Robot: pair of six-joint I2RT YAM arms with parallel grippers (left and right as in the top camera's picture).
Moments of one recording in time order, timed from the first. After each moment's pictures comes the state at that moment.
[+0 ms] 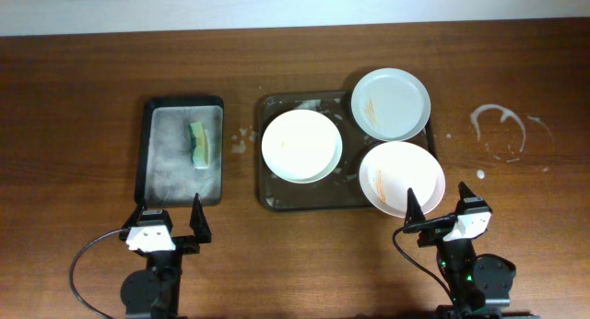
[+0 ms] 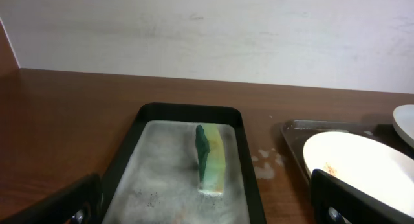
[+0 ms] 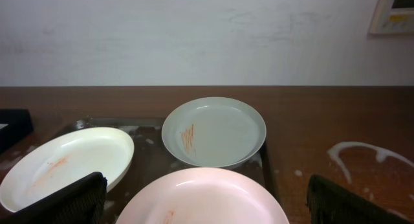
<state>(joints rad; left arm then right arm) 0.02 0.01 0.02 -0.08 -0.01 -0.07 -0.04 0.01 0.01 -0.06 -0.16 0.05</state>
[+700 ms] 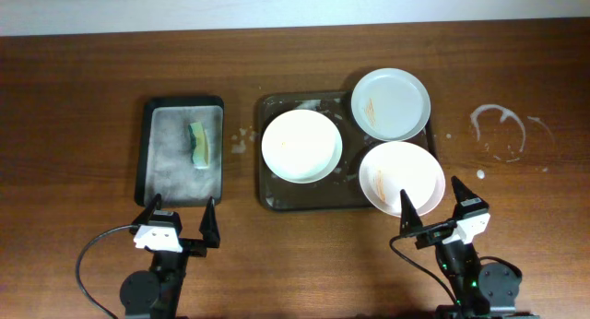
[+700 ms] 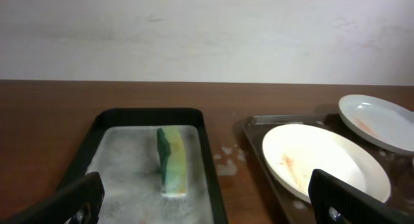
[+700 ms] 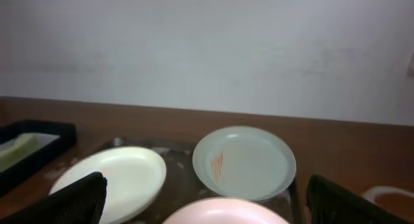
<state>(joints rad) 0.02 0.01 0.02 -0.08 0.15 -0.07 -0.04 0.01 0.05 0.00 -0.29 0.05</state>
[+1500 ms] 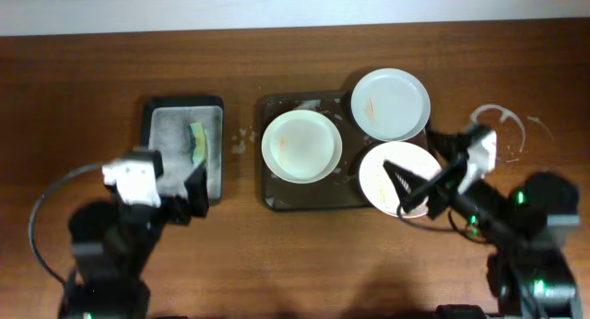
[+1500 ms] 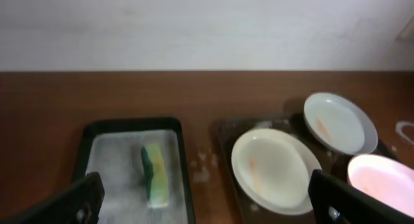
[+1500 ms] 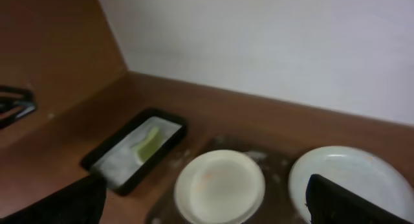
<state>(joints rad) 0.02 0.65 0.77 -0.47 0.23 -0.07 -0.04 0.73 0.82 -0.36 -0.71 0.05</state>
